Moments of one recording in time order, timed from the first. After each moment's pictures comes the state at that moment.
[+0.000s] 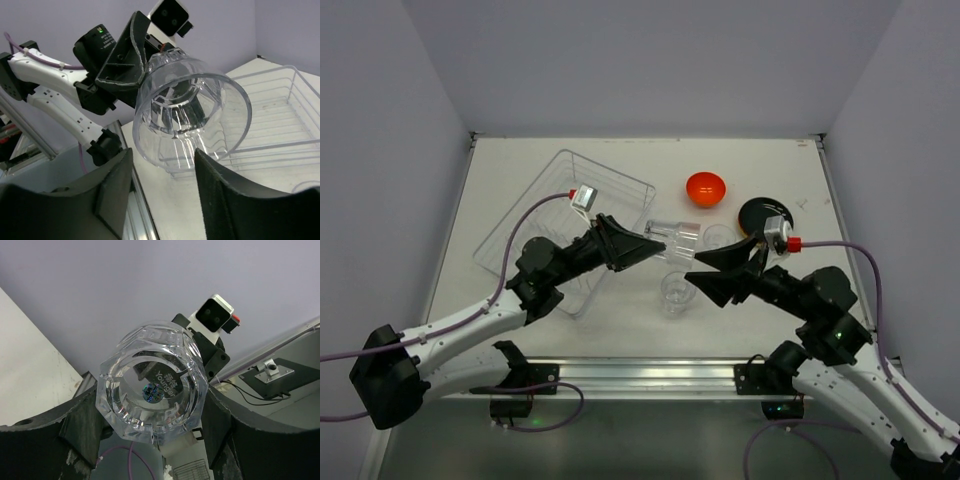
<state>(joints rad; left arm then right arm) -0.82 1.04 0.62 0.74 0.37 -1.22 0.72 0.46 0.64 0.03 -0.39 0.41</state>
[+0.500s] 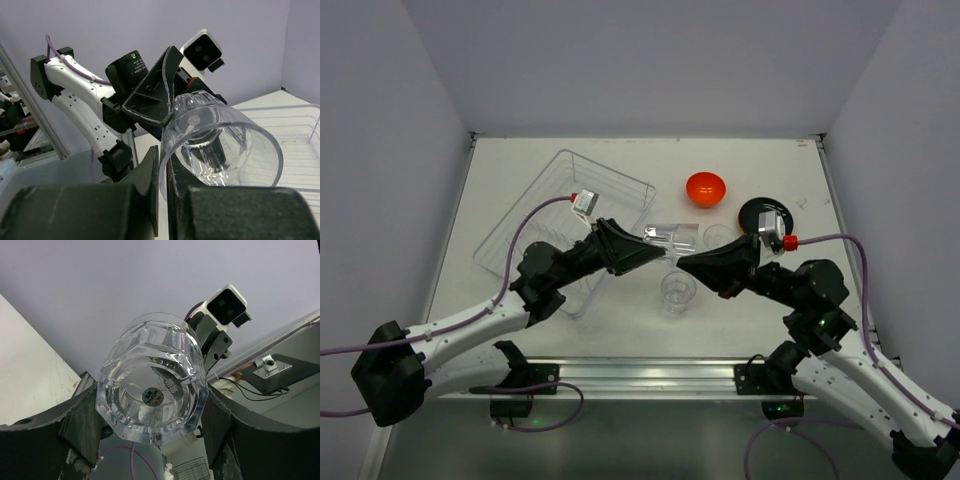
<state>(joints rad) -0.83 1.05 0.58 0.83 0.38 -1.25 0.72 0.58 0.63 0.29 -0.52 0.40</state>
